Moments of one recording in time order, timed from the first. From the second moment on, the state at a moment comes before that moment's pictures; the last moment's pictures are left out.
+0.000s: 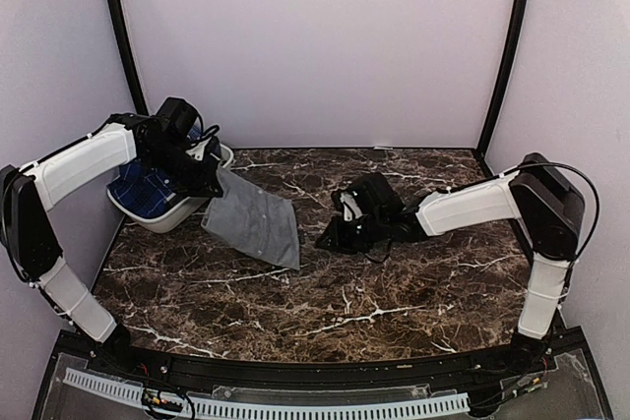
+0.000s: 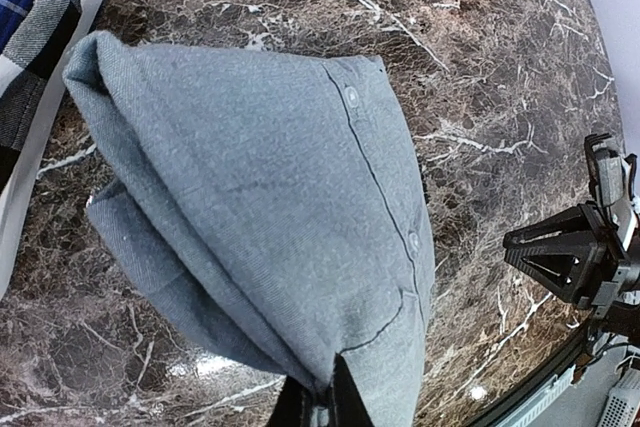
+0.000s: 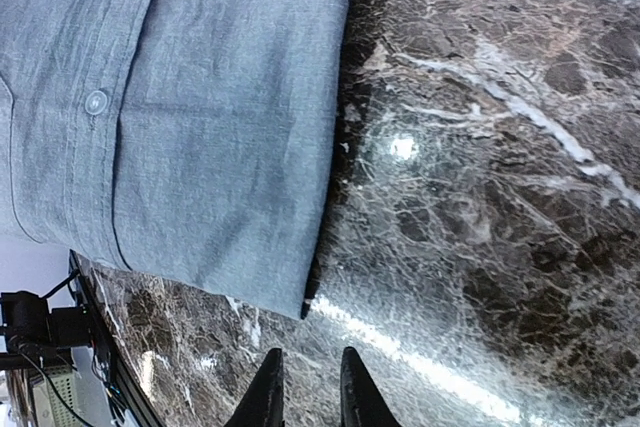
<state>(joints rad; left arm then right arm) -0.36 1.57 1.40 -0.90 0.25 -0.31 0.85 1.86 1.09 0.02 -0.29 0.74</state>
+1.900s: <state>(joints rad) -0.69 1.96 1.58 -0.55 0.48 -0.60 0.81 1.55 0.91 0.14 -0.27 0.80</state>
